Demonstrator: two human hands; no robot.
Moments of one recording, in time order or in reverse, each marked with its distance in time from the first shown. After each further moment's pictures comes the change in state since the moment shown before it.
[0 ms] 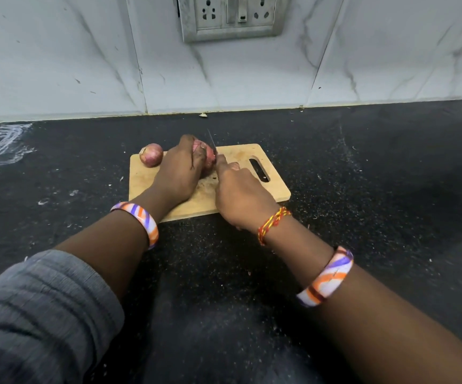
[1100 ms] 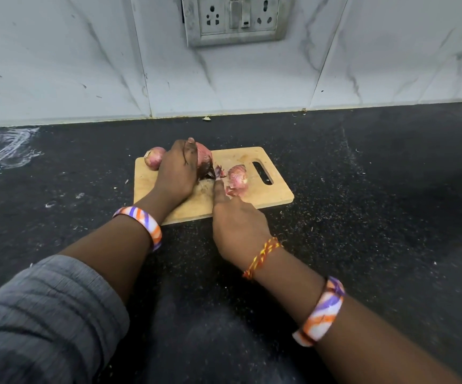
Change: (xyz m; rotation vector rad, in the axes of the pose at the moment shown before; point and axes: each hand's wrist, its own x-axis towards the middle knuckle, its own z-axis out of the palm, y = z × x) left_hand 0.004 -0.002 -0.001 -0.108 0.109 -0.187; right_hand -0.024 -0.010 0.024 -0.272 -0.058 0.059
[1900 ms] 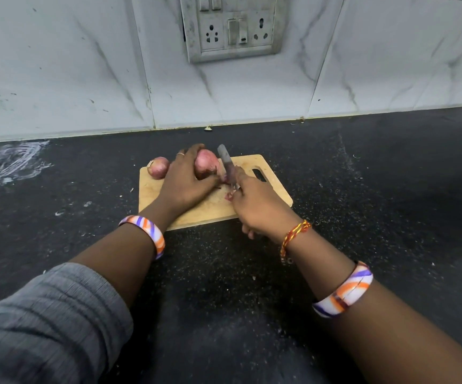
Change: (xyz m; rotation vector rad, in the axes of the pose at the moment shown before) left_hand -0.002 -0.008 0.000 0.016 -0.158 0.083; right_hand 0.007 0.028 -0.033 0.578 0.038 0.009
